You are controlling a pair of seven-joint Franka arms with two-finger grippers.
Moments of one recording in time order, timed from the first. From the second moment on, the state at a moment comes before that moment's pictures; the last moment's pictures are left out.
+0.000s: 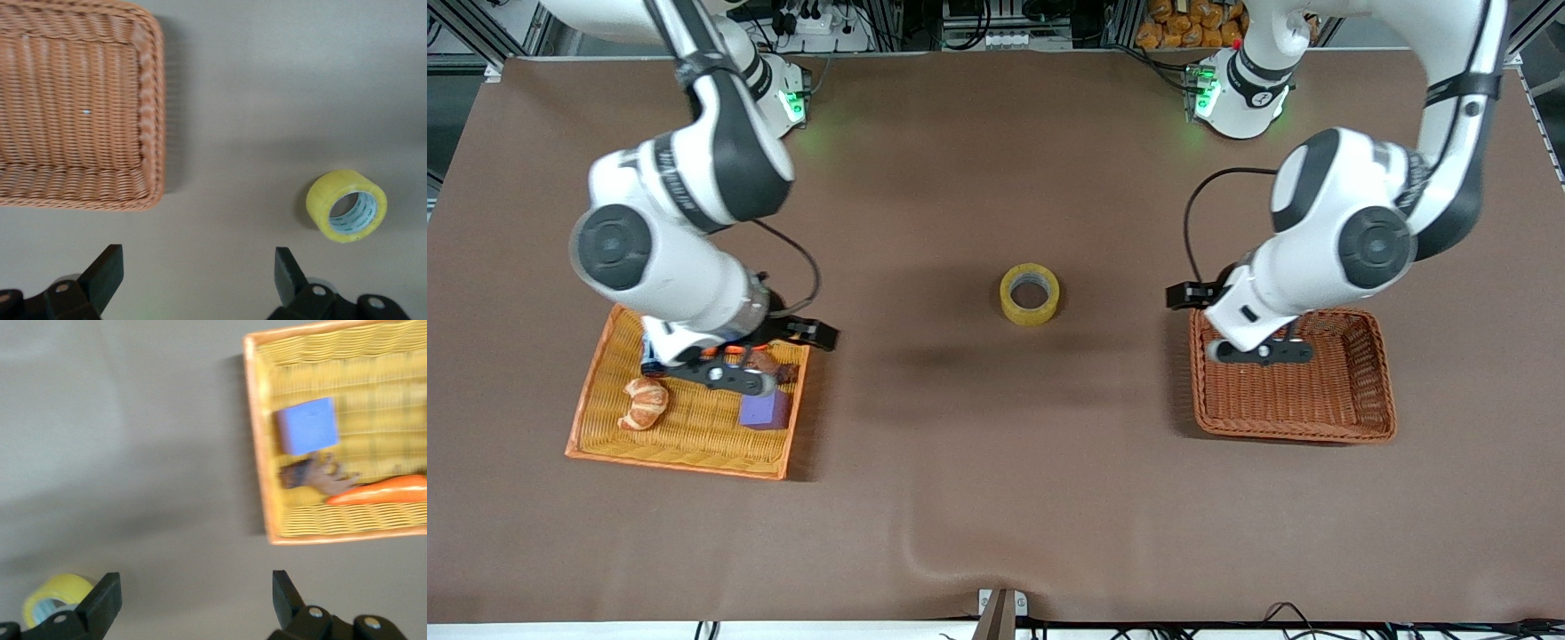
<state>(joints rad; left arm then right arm) -0.24 0.32 -0.13 -1.67 -0.13 1.81 -0.32 0.40 0.38 -0.12 -1.46 0.15 1.75 0.45</state>
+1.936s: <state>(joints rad) -0.59 0.63 -0.13 -1.74 -0.13 2.17 -0.51 0.04 0.16 -0.11 -1.41 0.05 1.53 -0.09</state>
